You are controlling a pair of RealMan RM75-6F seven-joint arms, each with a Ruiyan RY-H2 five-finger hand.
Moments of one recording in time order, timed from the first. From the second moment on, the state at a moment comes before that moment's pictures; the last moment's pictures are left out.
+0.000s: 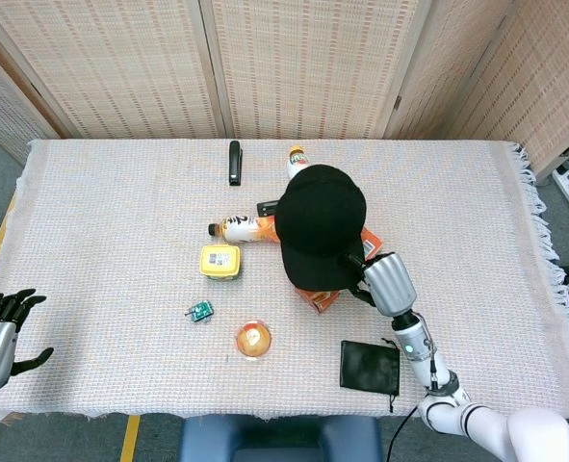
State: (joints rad) left arm -0.11 -1.12 -0.06 -1.61 1.45 1.46 0.08; right arm 0.56 -1.87 0.18 -0.82 -1.67 1.54 0.18
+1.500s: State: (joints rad) left arm -0.14 -1.14 -0.05 -1.61 1.46 1.42 0.11; right arm 0.67 -1.68 0.37 -0.84 -1.46 1.48 0.14
